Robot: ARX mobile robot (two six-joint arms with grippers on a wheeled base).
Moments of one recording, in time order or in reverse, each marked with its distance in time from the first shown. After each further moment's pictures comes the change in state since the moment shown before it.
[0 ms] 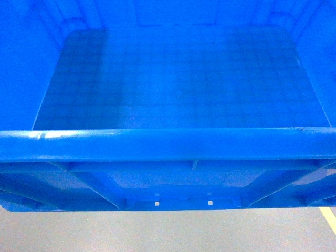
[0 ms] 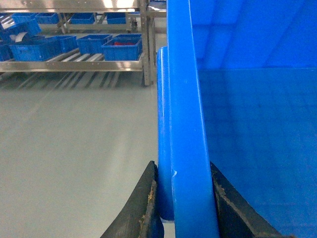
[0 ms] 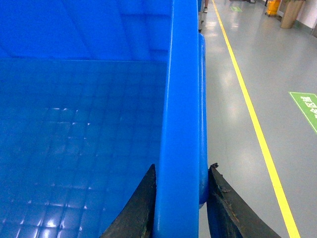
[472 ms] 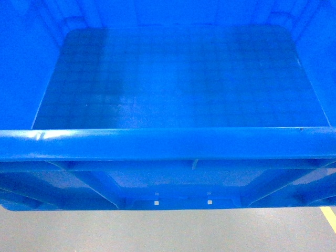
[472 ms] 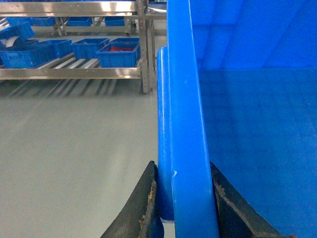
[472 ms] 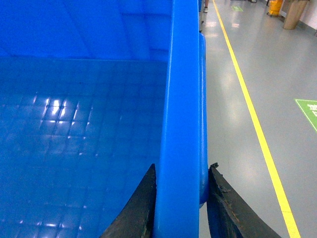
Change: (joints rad) left arm 0.000 0.000 0.000 0.000 0.000 0.003; right arm 0.000 0.000 0.000 -0.001 0.001 0.000
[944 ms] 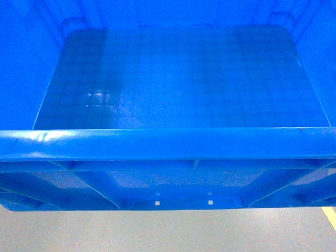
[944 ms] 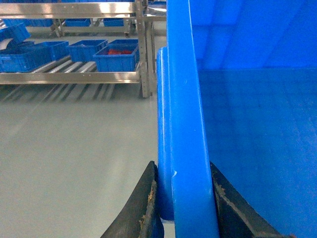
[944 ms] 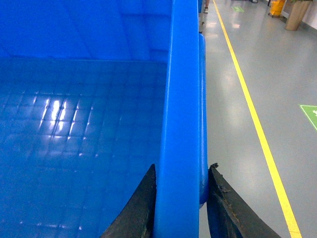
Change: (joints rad) left arm 0.000 0.001 0.000 0.000 0.000 0.000; right arm 0.000 0.000 0.000 -0.002 0.000 -0.001
